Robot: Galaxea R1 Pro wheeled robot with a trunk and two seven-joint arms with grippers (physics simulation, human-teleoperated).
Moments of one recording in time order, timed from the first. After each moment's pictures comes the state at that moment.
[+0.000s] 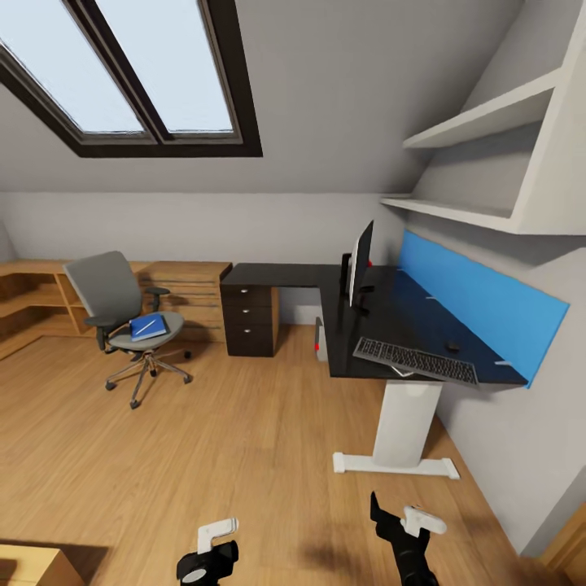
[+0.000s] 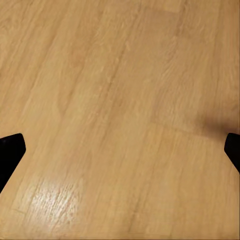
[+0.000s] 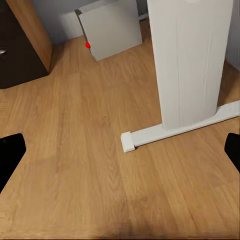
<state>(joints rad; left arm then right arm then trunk) -0.46 -0.12 -0.36 -0.19 0.49 -0.14 0.33 -0.53 0.04 0.07 0.02 -0.46 -0.76 0.11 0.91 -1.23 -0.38</state>
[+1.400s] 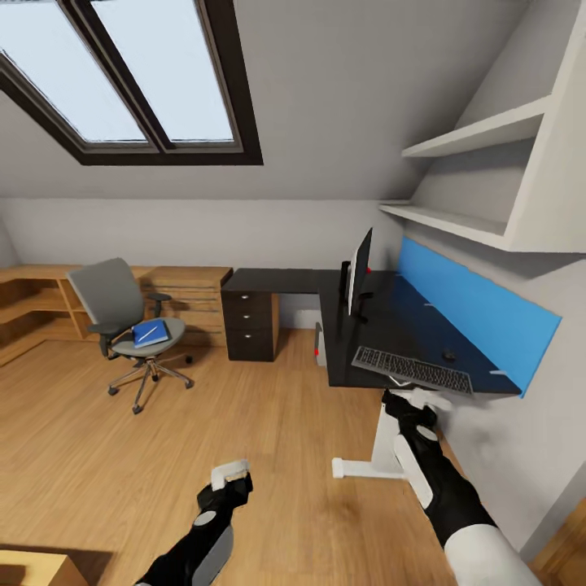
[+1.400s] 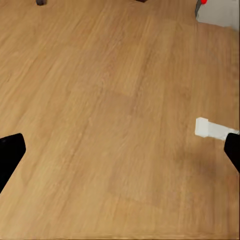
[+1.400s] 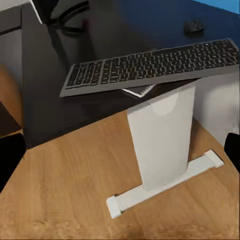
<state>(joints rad) -0.46 -0.10 -0.36 -0.54 0.49 -0.07 0.34 -0.56 0.00 0.04 -0.96 -0.34 0.13 -0.43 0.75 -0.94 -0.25</state>
